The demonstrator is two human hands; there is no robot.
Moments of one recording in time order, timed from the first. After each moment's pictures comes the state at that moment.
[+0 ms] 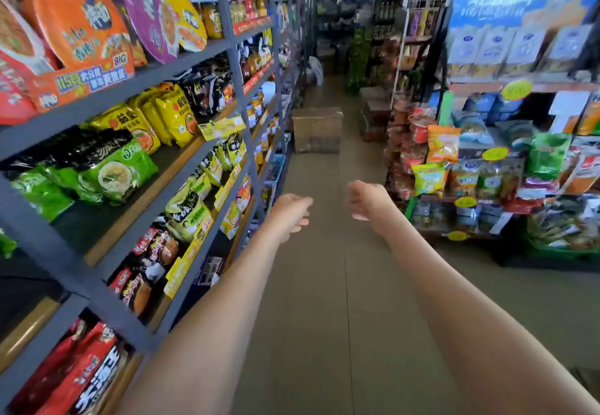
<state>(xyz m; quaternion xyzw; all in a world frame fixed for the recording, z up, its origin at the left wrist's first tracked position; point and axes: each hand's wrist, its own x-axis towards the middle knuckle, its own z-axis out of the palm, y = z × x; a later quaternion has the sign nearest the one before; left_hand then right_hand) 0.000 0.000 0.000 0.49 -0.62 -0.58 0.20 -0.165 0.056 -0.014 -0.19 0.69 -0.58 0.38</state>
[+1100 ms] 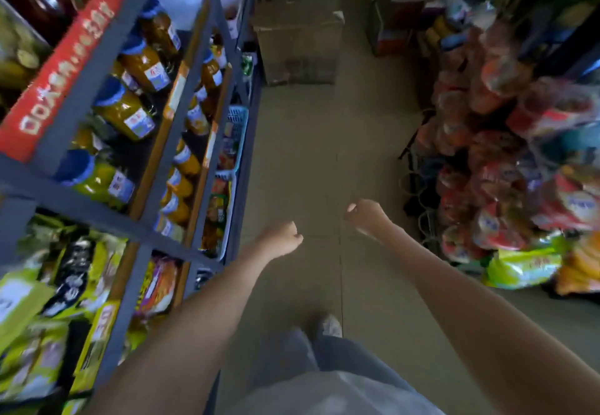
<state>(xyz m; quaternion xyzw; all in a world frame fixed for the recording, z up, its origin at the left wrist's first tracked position) -0.447 -0.643 -0.208 0.42 -0.79 -0.35 -0.27 -0.634 -0.558 -0.212 -0.35 0.85 -0.08 0.39</state>
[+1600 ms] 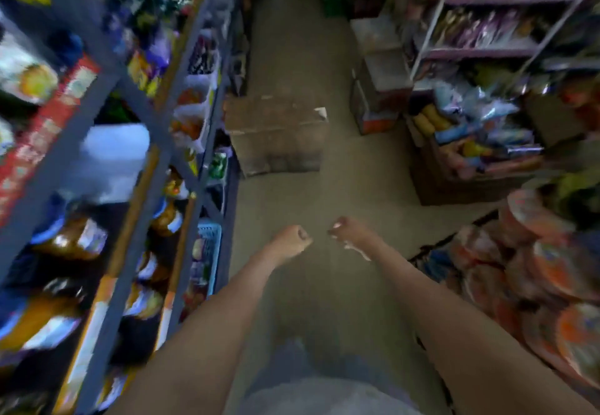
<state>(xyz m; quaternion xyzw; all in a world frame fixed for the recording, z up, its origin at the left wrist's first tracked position) -0.813 -1.069 -0.181 0.42 -0.77 -0.46 -0.15 -0.951 -0.983 -0.189 -0.24 0.82 -0.24 0.47</state>
